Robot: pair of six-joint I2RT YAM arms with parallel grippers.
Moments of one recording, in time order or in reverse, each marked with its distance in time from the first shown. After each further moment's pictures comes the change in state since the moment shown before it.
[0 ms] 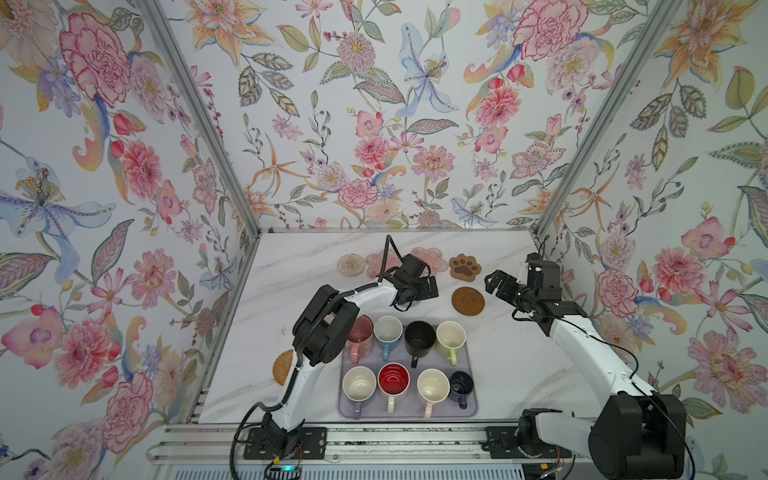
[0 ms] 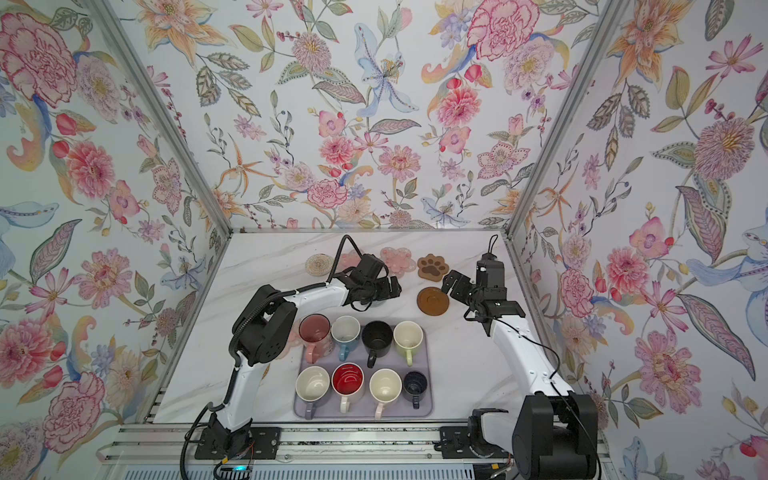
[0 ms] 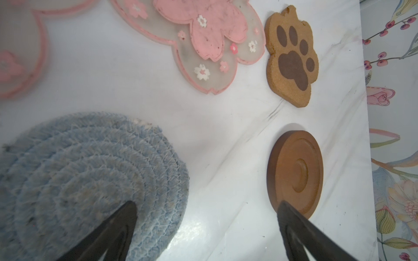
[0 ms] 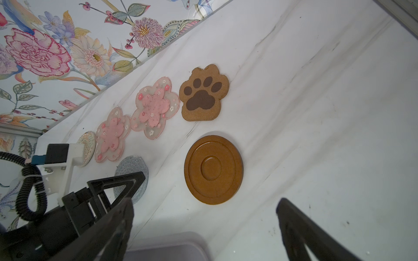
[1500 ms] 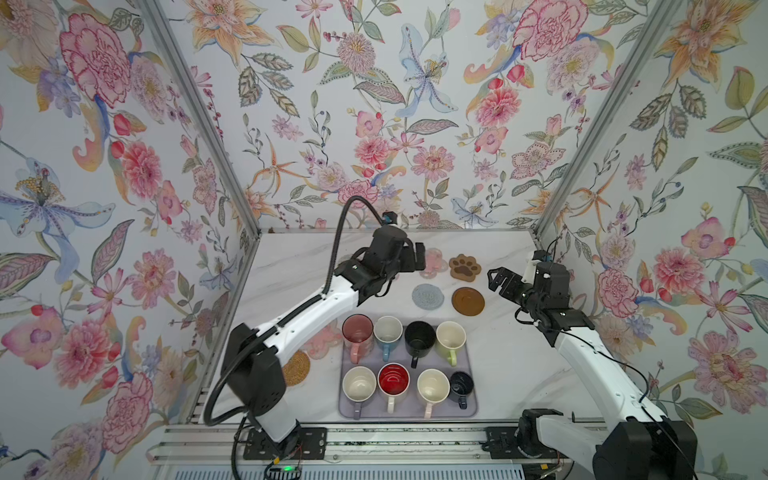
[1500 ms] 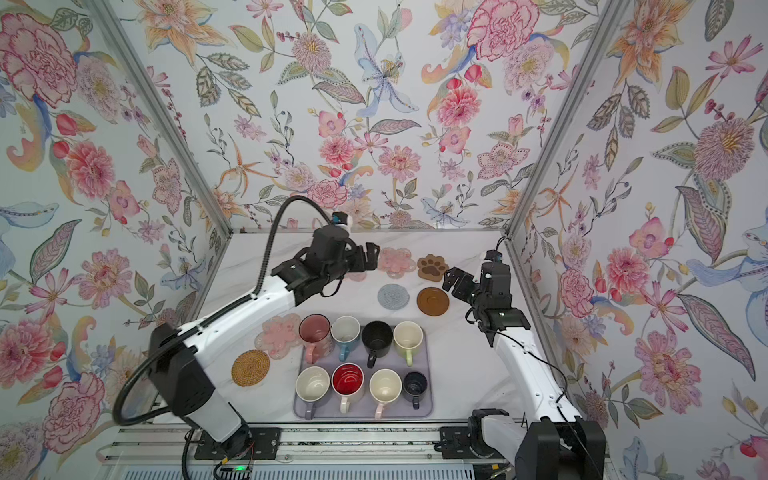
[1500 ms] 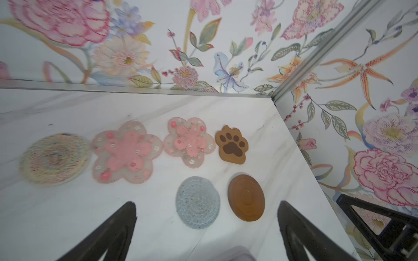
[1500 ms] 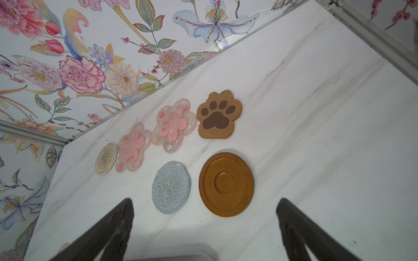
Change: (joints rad) left arm 0.027 -0.701 -0.245 -0.073 -0.339 0.263; right arm 0.011 -0.109 -0.040 0.080 -0.003 -0.002
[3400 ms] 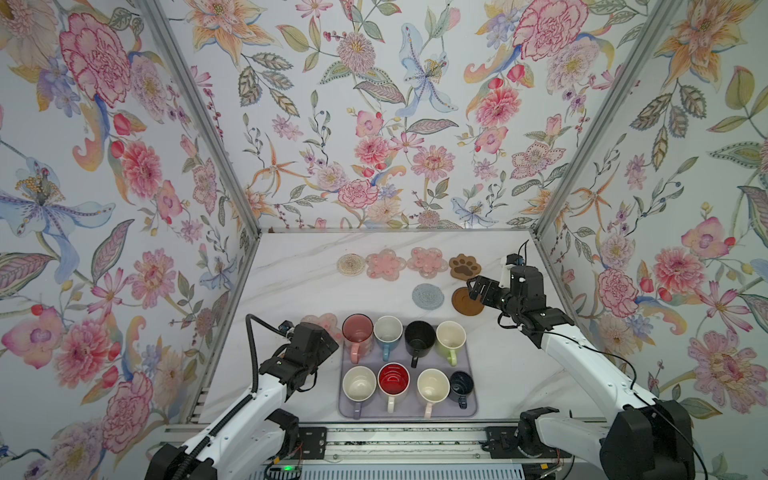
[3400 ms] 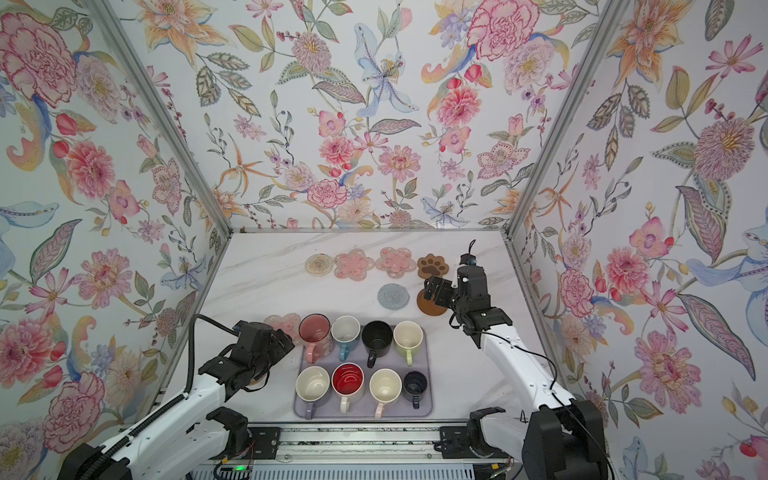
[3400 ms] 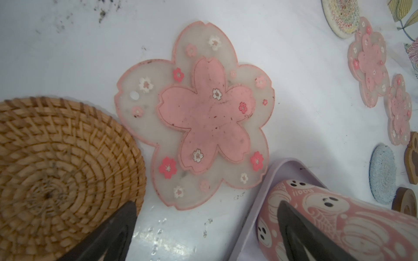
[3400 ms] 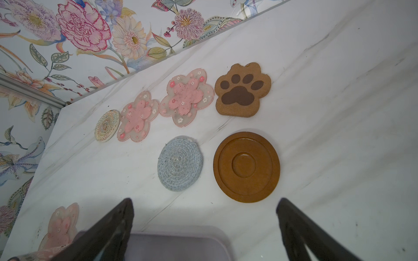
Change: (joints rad) left arm 0.316 -0.630 -1.019 -0.089 0.063 -0.506; right arm 0.167 0.051 -0.029 0.024 0.057 -0.021
